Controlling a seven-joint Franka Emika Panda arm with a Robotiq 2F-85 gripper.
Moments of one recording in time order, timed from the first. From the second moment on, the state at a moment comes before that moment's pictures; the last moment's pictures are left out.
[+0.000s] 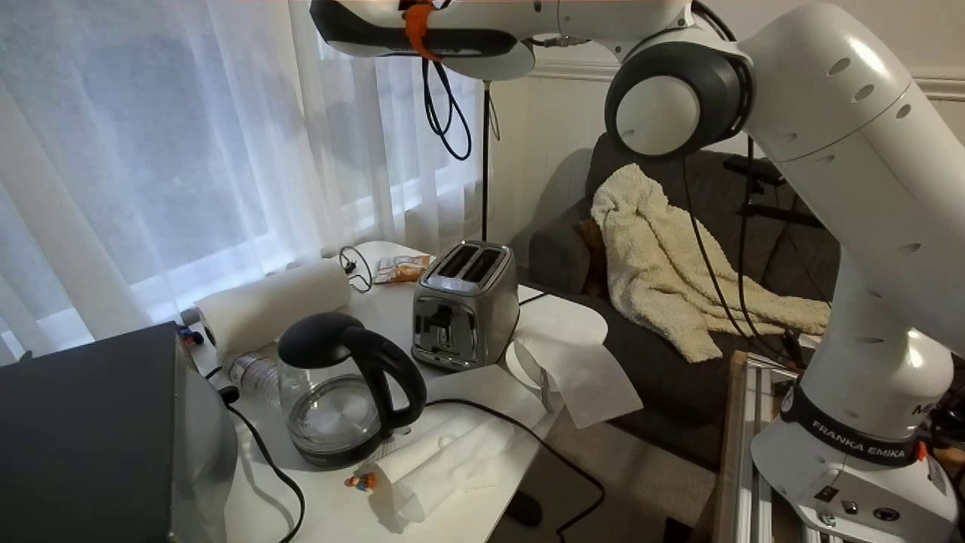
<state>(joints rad) 0.24 0.83 -0.23 -0.55 -1.12 1.46 -0.03</state>
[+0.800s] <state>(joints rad) 0.23 0.78 -0.23 -0.61 -1.12 1.43 -0.28</state>
